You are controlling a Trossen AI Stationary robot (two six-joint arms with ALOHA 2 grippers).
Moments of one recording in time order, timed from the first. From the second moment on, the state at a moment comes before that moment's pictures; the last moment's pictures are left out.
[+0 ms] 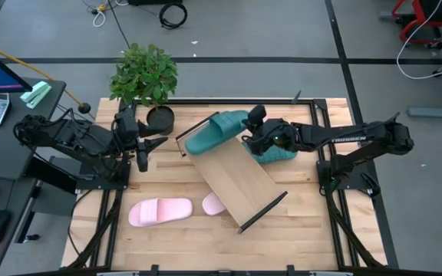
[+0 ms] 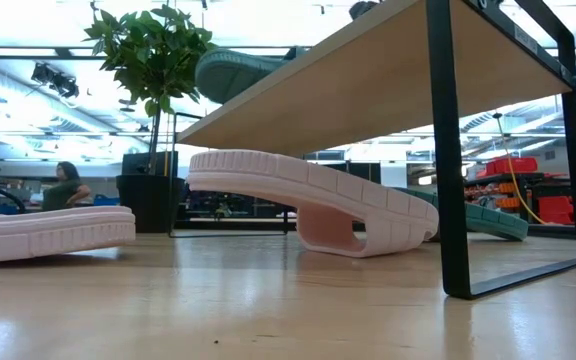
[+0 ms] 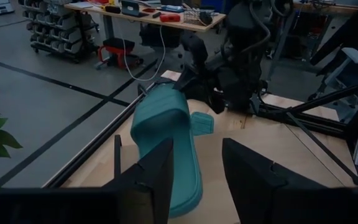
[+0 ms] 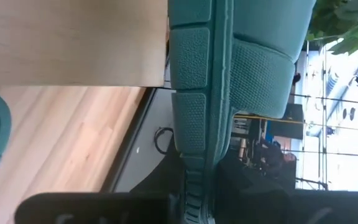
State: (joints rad) left arm -0.35 0.89 1.23 -0.68 -0.71 -0.33; right arm -0.10 1.32 0.94 -0.09 0.55 -1.20
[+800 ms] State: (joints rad) left arm -0.35 0.89 1.23 -0.68 -0.71 -0.33; right arm -0.18 1.35 0.88 0.02 0.45 -1.18
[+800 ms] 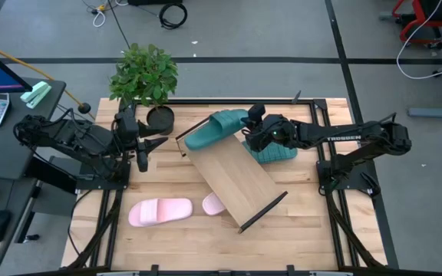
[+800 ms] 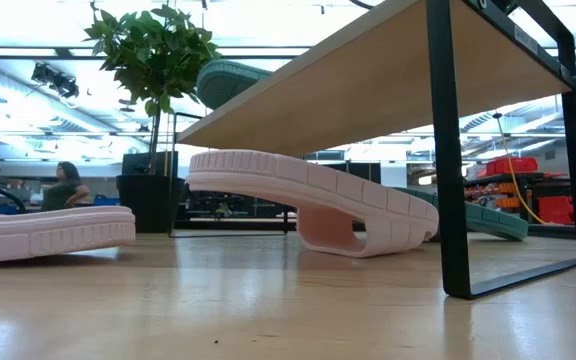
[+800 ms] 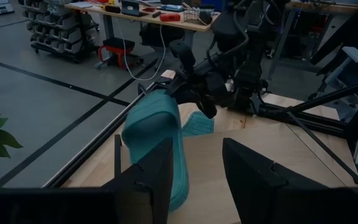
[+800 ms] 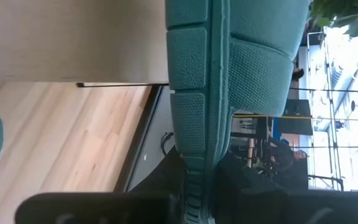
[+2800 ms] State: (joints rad) left arm -0.35 0.89 1.23 -0.69 -0.71 -0.33; right arm -0.19 1.45 0.89 -0.02 0.48 -1.08
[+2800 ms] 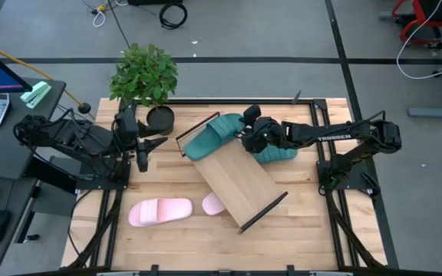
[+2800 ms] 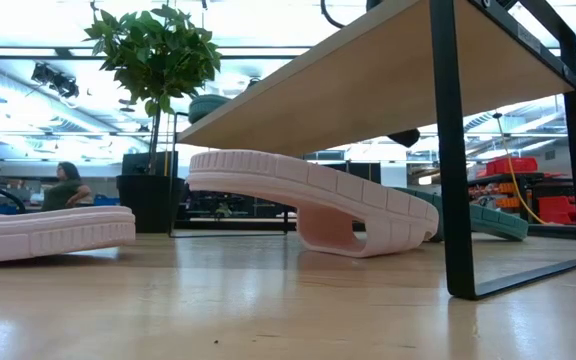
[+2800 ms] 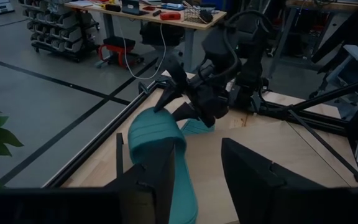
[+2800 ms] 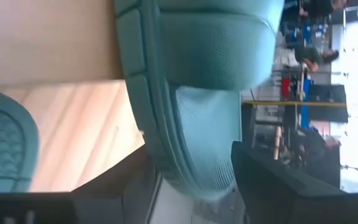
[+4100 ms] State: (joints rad) left arm -0.35 0.89 1.23 -0.69 -0.71 -0.33; right arm -0.19 1.45 0.89 -0.09 0.44 -1.02
